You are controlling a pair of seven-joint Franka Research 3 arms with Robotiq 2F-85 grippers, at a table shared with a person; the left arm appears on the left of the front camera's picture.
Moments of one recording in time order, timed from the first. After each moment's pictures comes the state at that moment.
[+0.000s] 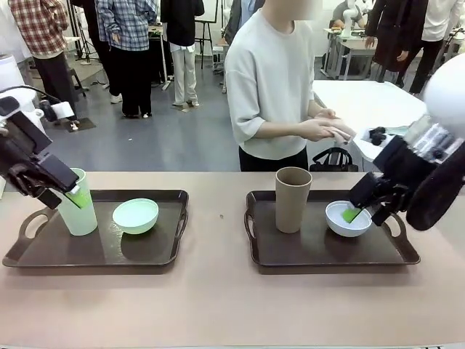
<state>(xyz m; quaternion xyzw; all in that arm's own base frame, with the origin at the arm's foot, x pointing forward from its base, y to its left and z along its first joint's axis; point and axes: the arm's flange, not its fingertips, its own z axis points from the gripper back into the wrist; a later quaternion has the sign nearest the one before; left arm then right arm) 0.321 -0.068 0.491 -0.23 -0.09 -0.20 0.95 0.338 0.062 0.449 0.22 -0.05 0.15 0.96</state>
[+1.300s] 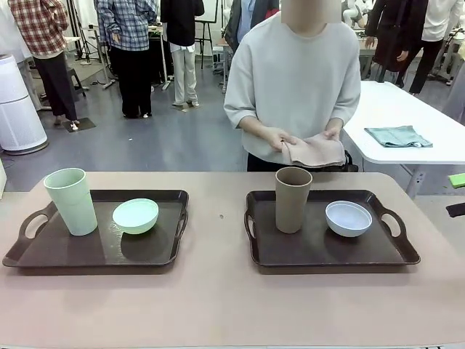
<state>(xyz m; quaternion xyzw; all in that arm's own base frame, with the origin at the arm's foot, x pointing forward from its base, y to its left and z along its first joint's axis) 0.321 0.150 0.464 -0.47 -0.15 0.02 0.87 0.301 -0.150 0.434 0.53 -0.13 0.03 0.84</state>
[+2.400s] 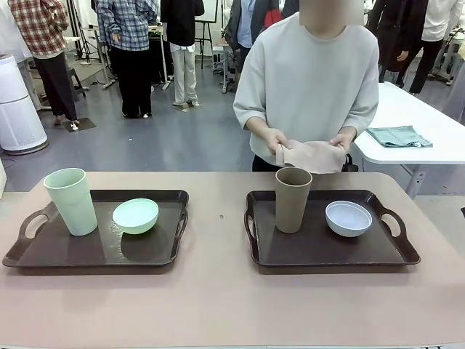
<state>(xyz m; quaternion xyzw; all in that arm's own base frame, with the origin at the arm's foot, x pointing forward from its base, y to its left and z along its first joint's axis) 0.307 0.173 0.459 -0.48 -0.15 0.02 0.86 0.284 -0.165 0.437 0.53 -0.14 0.02 0.83</state>
